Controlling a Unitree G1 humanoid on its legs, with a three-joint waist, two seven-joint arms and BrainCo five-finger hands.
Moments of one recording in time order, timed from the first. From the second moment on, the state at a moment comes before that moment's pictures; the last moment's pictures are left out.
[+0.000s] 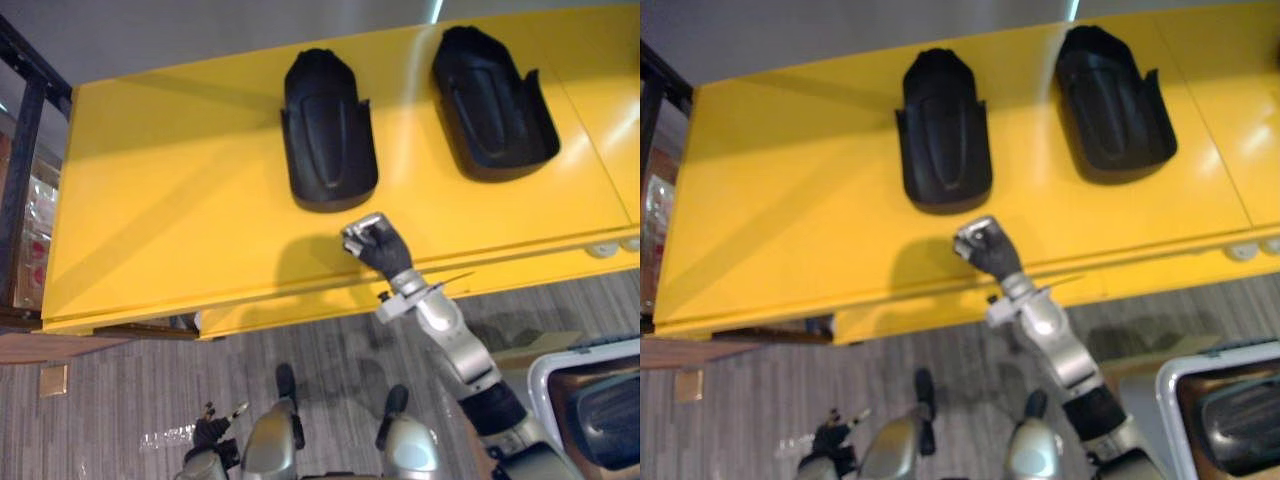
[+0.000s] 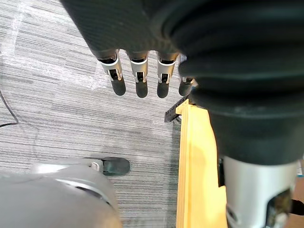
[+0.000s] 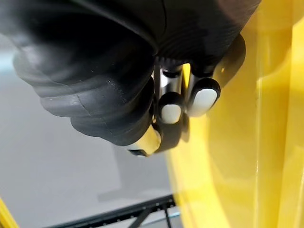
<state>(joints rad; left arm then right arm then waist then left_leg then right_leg) 0.04 0.15 -0.04 1.00 -0.42 -0.20 0.21 -0.36 -0.28 0.37 -0.03 0.37 -0.09 0.00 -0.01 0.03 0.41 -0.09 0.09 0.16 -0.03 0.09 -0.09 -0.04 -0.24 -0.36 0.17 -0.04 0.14</state>
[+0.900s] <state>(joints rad) 0.04 0.14 -0.04 0.99 -0.42 -0.19 0.21 -0.48 -0.26 0.29 0.14 0.30 -0.11 -0.05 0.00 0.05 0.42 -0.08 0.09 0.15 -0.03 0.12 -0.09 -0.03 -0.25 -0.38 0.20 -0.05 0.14</state>
